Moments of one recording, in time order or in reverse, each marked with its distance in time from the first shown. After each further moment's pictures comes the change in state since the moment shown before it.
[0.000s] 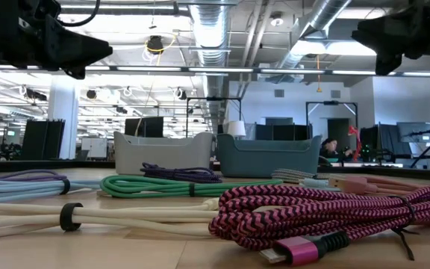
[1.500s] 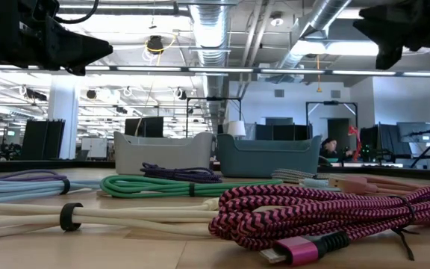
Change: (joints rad) left arm 0.000 0.000 0.000 0.010 -0.001 0.076; right arm -0.001 0.000 0.003 0.098 0.000 0.021
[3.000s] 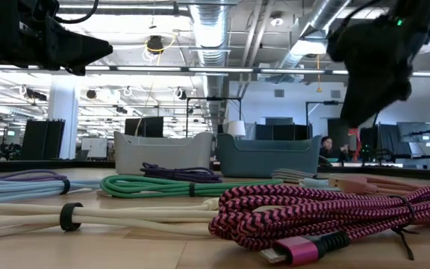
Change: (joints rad) left arm 0.000 0.000 0.000 0.000 0.000 -0.001; right arm 0.045 1.184 0.711 -1.022 -0.029 1.019
